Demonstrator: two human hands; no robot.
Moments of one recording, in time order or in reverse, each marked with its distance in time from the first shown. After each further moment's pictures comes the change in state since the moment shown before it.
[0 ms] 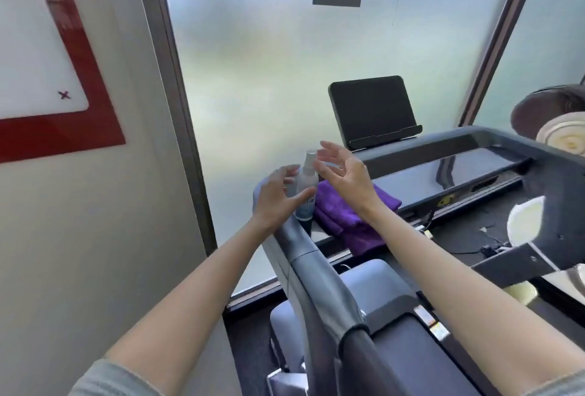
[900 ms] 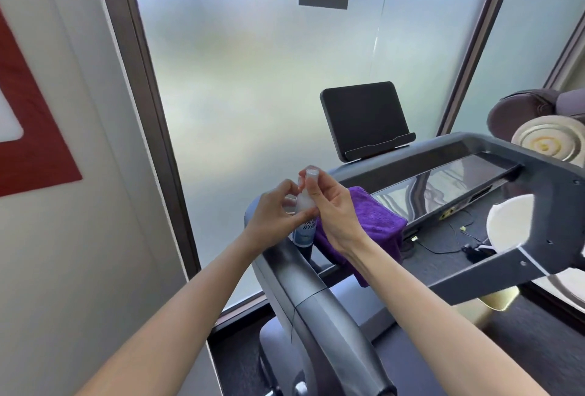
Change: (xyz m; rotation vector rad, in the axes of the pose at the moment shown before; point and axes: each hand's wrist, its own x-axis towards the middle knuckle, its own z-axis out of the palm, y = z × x) left_hand 0.038 -0.026 -0.002 -0.103 -0.163 0.084; right_hand 0.011 0.016 0.047 0.577 0.061 0.157
